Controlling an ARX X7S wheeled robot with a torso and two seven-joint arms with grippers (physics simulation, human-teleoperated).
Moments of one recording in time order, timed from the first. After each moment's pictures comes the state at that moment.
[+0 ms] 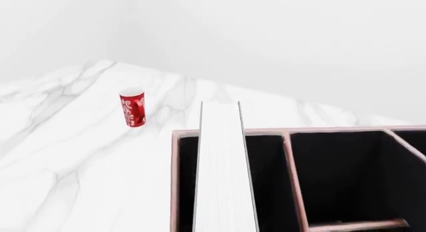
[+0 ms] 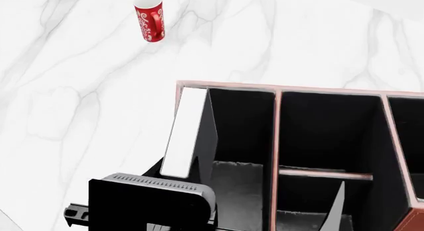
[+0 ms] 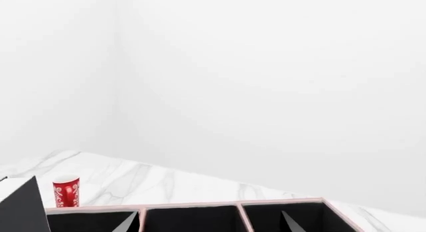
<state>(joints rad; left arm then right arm) -0.65 -0.08 0.78 0.65 -0.86 -0.88 -1.22 -0.24 0.69 -0.12 -0.98 0.41 0.20 0.79</state>
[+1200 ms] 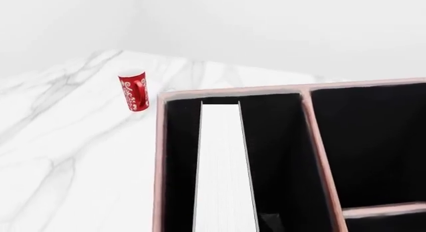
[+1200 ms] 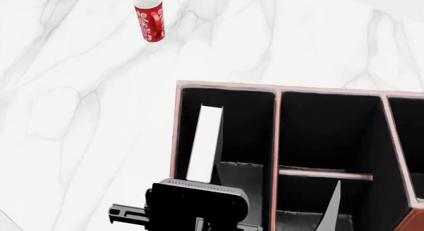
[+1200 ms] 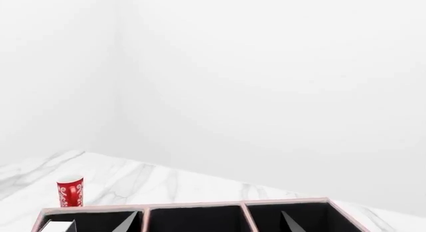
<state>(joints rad) -0.64 -0.06 0.97 0.21 -0.62 -0.53 -1.06 -0.22 0.70 -0.15 -0.97 0.41 0.18 0.80</state>
